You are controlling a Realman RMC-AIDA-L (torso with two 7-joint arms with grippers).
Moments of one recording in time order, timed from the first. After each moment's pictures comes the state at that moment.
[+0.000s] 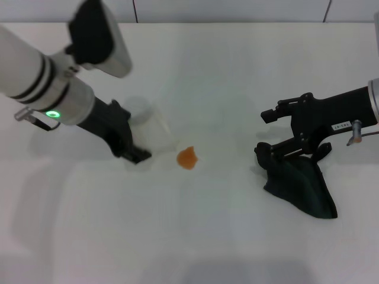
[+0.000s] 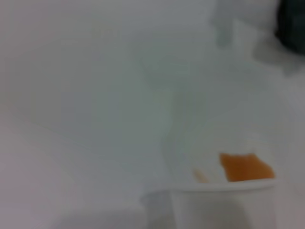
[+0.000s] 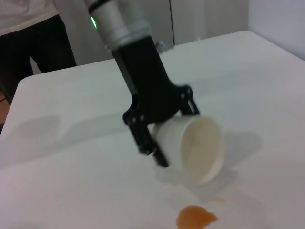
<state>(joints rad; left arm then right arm) -0.77 -2.08 1.26 0.92 2.52 1.36 -1.90 0.59 2.01 -1.09 -0.93 -2.02 -1.50 1.63</state>
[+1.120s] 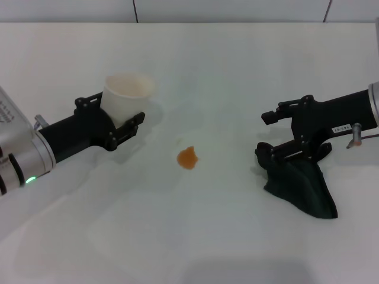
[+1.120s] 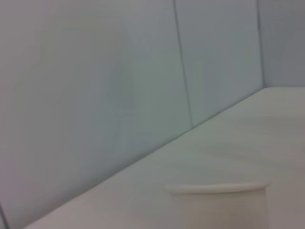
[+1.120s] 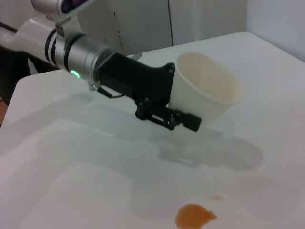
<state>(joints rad) -0.49 -2.08 0.92 0.34 1.50 1.14 -0.70 0.58 2.01 -1.09 -0.92 -2.02 -1.49 1.60</state>
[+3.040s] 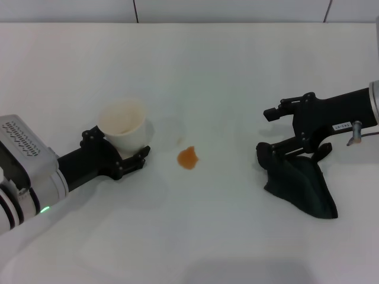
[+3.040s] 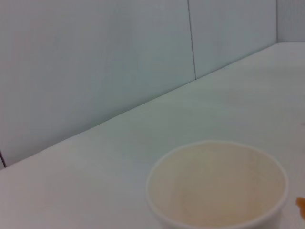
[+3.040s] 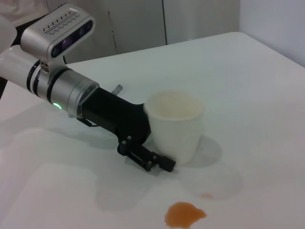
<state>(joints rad) -0.50 -2.09 0.92 0.14 1.42 1.03 -0.51 0.59 2.01 -1.08 -0.90 -2.02 -1.46 1.59</state>
